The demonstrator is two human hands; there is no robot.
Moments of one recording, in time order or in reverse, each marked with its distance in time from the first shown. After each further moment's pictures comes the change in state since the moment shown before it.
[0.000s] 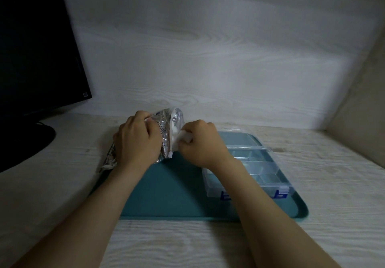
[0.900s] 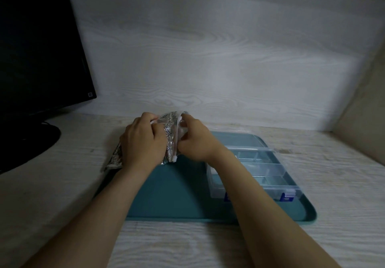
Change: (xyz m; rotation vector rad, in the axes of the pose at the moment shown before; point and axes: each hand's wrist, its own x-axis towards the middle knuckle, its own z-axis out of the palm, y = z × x) left_hand 0.000 -0.003 0.003 -0.025 -0.026 -0.016; right_hand 0.020 -0.012 0.012 0.415 -0.189 0.110
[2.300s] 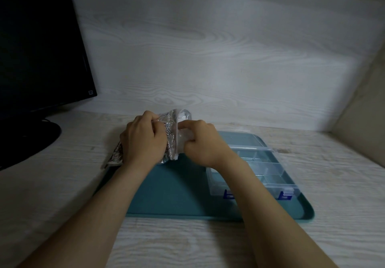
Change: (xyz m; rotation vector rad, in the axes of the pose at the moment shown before) left_hand -0.001 -0.001 -0.002 0.052 -0.027 -0.004; right_hand -0.027 -0.007 -0.015 -0.225 0.028 -0.100
